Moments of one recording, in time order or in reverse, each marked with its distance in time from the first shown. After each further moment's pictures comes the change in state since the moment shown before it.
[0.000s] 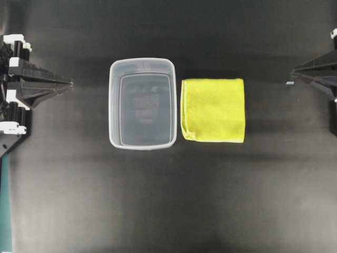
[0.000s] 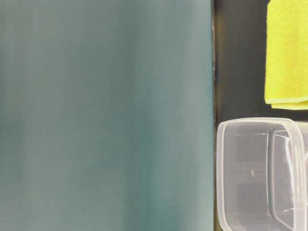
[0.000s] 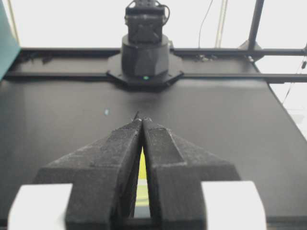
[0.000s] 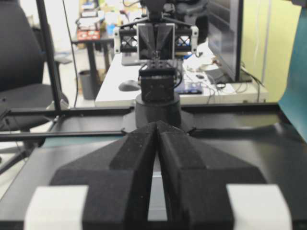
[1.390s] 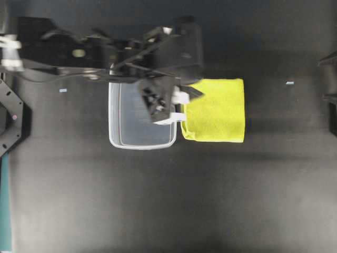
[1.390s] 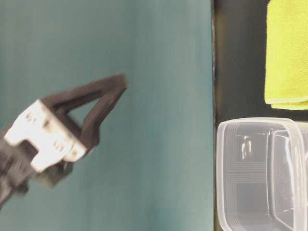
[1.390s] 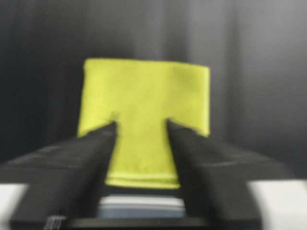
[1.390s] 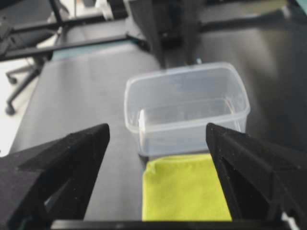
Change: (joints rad) left arm 0.029 1.014 -1.002 0.038 0.785 -0.006; right arm -0.008 -0.302 -0.052 0.017 0.650 0.104
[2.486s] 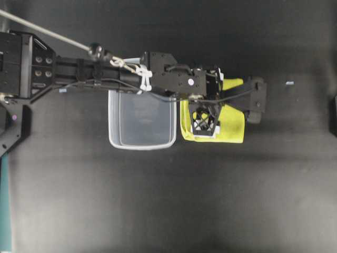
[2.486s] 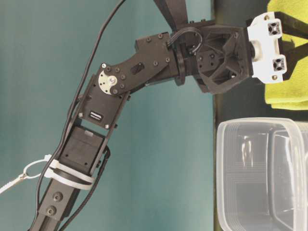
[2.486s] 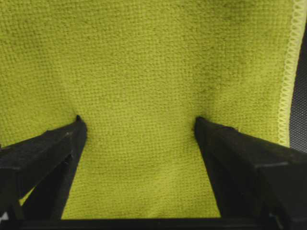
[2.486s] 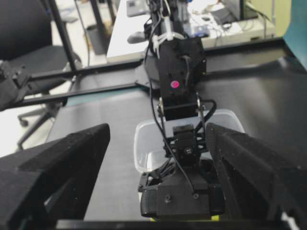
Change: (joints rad) left arm -0.006 0.591 -0.408 -0.002 0.350 0.137; right arm -0.003 -0.083 -0.057 0.000 0.017 0.008
